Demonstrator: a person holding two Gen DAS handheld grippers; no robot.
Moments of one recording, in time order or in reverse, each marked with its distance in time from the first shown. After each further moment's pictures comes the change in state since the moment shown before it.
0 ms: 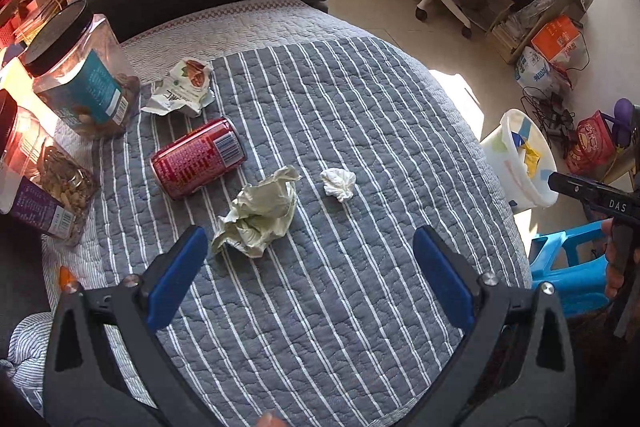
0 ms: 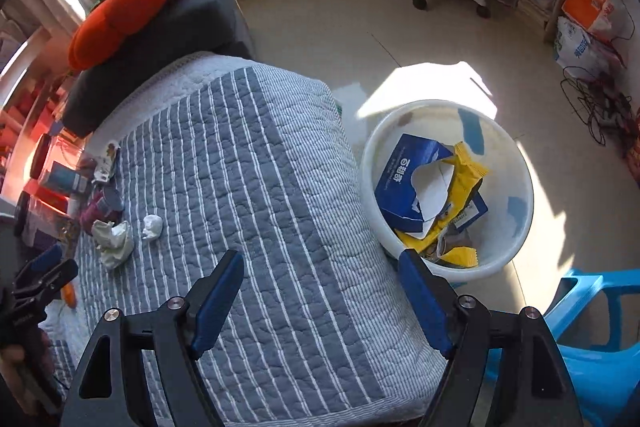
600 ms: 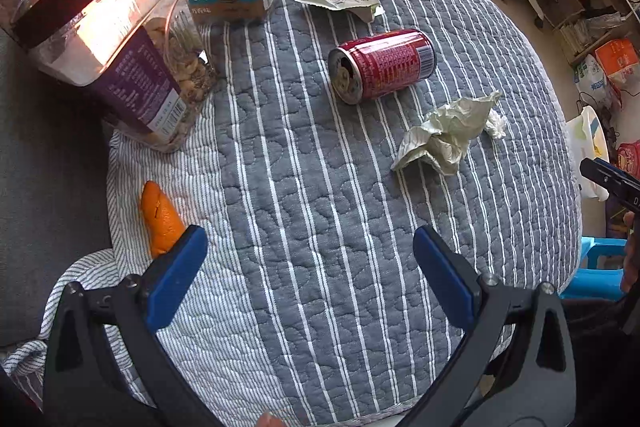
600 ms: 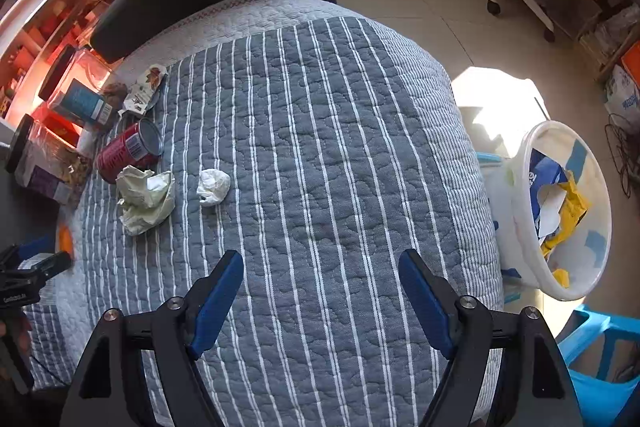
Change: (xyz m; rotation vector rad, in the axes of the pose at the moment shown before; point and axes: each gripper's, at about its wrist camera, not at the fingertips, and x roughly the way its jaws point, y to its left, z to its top) left arm 0.007 0.131 -0.045 -0.172 0.205 0.122; right arm 0.058 0.124 -0.004 -0.188 0.103 0.015
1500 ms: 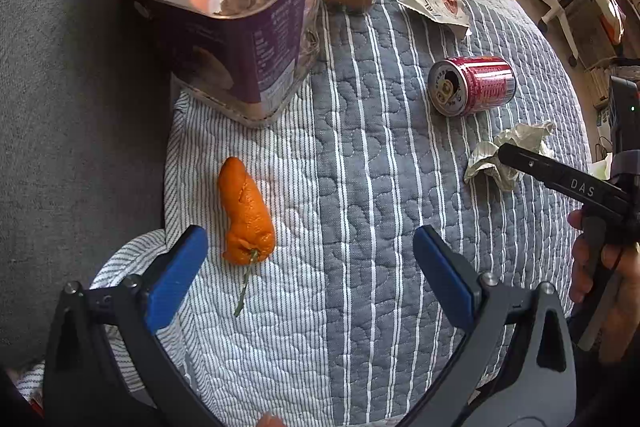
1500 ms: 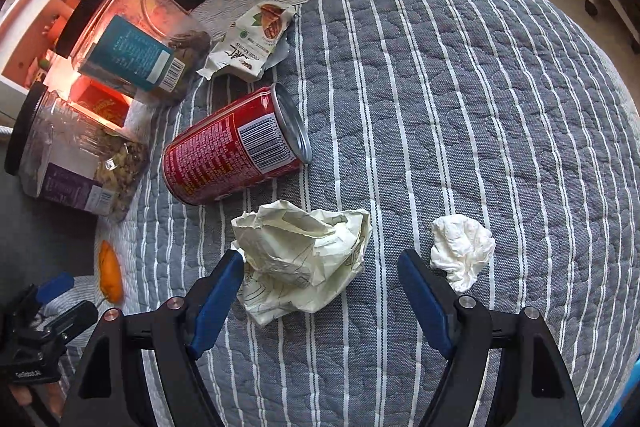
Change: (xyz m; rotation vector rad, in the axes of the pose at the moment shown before) left arm 0.002 0.060 -0.008 -0.150 0.021 0.037; right arm 0.109 0.152 0.040 -0.076 0.100 0.223
